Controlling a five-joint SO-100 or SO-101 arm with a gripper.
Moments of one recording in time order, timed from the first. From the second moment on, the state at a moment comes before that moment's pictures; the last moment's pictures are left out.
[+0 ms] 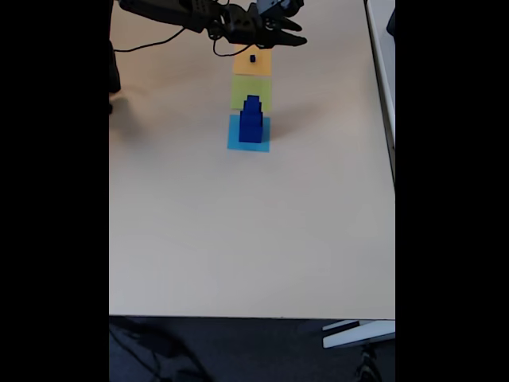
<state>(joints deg) -7.8 76.0 99.4 -8.2 86.0</state>
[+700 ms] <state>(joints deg) 2.6 85.6 88.2 33.0 80.9</state>
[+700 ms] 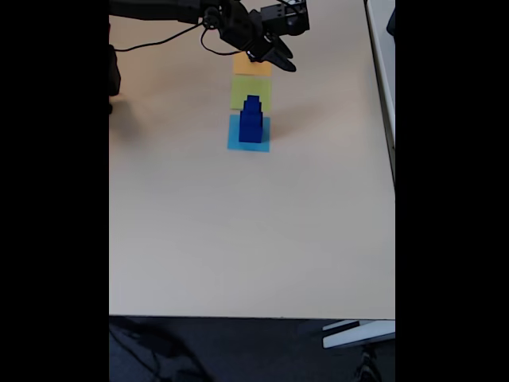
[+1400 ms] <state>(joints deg) 8.7 92.9 88.2 53.0 76.7</state>
